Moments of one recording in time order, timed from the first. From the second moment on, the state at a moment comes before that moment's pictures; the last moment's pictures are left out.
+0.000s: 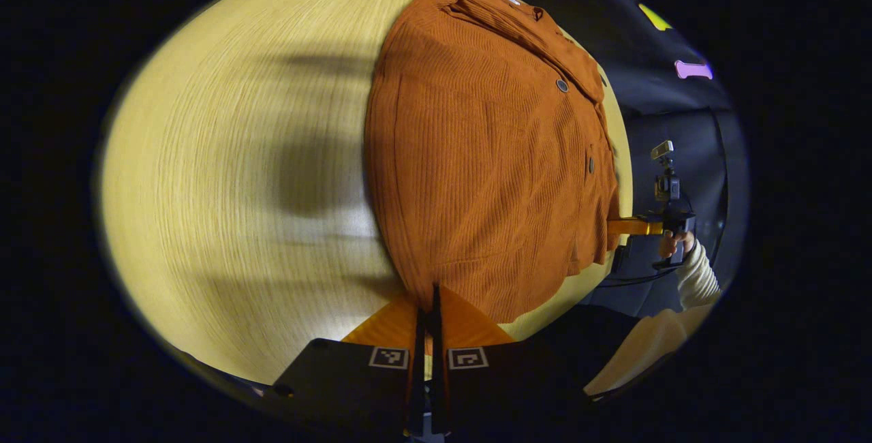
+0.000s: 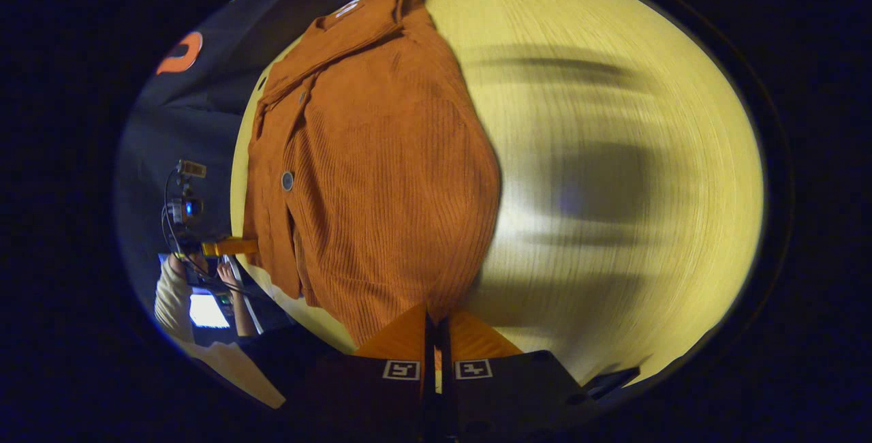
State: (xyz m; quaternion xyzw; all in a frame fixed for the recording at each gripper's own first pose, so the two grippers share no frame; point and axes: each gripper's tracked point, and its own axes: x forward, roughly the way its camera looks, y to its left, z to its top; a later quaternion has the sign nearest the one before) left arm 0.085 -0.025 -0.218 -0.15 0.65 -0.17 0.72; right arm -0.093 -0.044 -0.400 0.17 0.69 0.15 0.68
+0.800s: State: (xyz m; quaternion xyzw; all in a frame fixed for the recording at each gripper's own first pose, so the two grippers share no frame) left arm 0.124 -0.043 -0.121 -0.07 0.61 -0.19 0.77; right arm -0.061 0.013 -0.273 0.22 0.61 0.26 0.72
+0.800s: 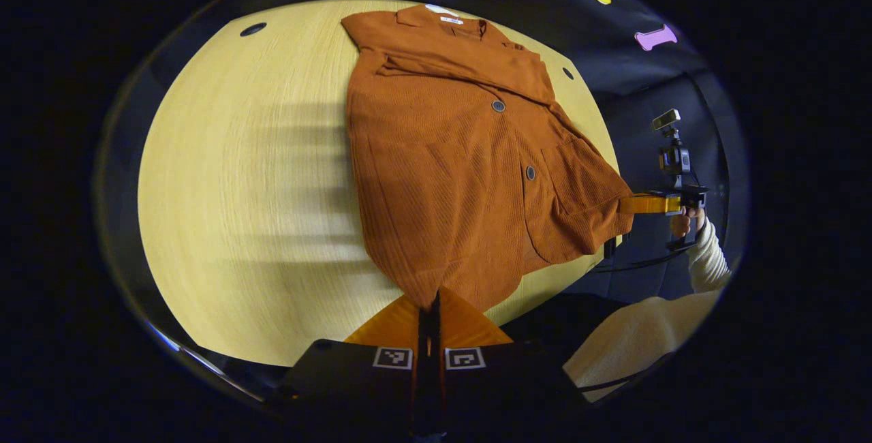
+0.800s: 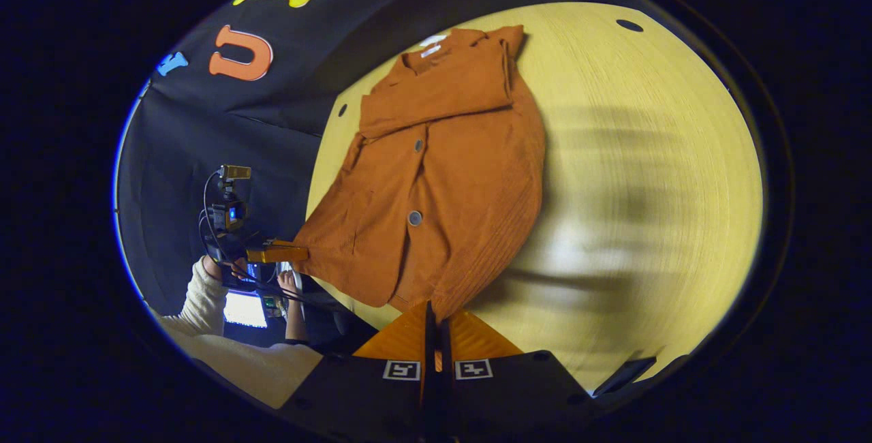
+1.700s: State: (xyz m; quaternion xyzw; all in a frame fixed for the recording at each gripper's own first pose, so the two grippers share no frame) left arm 0.332 -0.051 0.022 -0.01 0.45 -0.24 0.86; right arm 0.135 0.051 -0.170 0.21 0.51 0.25 0.79
